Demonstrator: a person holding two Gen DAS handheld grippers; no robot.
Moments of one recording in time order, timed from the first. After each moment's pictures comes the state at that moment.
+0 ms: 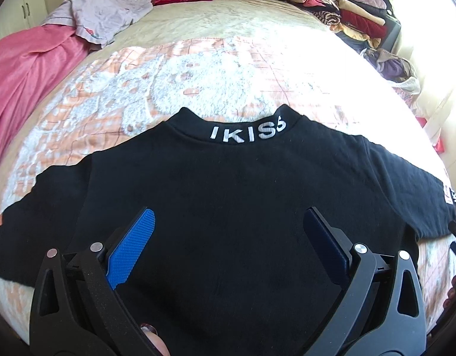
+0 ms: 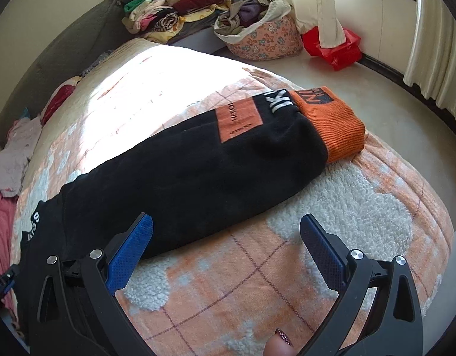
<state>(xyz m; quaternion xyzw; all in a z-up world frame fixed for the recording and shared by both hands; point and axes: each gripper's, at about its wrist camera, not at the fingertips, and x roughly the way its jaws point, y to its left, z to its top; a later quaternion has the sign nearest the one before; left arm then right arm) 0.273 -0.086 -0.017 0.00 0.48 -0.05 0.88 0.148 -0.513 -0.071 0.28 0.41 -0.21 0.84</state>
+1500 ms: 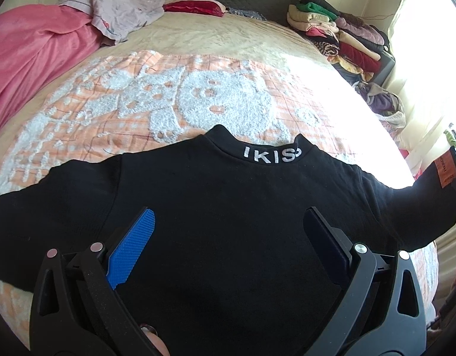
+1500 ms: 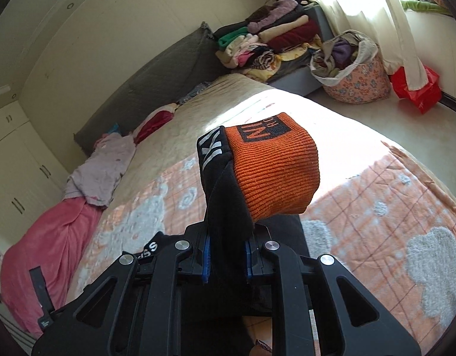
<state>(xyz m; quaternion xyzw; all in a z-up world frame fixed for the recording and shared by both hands) 0.259 -0.017 0.002 -0.07 0.44 -0.07 0.89 0.204 -0.421 0.047 0.28 0.27 0.01 0.92</state>
